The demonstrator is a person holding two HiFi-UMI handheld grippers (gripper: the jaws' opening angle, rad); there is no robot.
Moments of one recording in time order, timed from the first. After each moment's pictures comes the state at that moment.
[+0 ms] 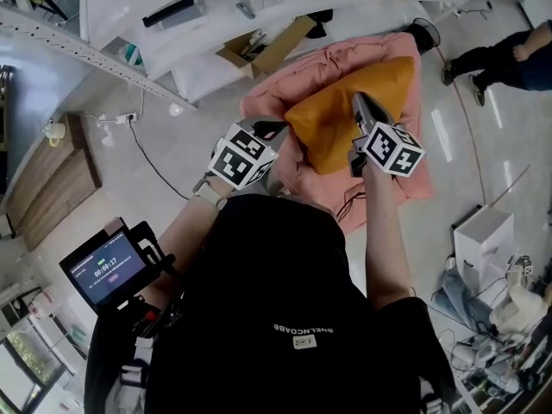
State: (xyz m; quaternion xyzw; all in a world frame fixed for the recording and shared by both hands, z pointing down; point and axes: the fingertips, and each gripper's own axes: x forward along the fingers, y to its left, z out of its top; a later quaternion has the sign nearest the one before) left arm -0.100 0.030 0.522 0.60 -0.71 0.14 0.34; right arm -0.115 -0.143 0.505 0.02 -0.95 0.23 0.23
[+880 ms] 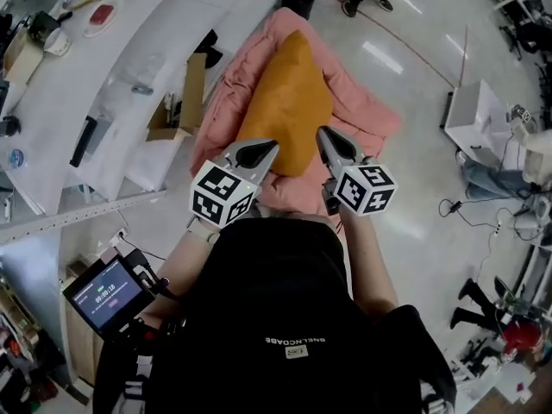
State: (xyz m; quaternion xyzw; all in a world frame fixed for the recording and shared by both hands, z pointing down) left arm -0.036 -0.057 0.449 0.80 -0.54 0.08 0.25; right arm 0.023 -0.135 0.462 0.22 -0.93 0.25 0.15
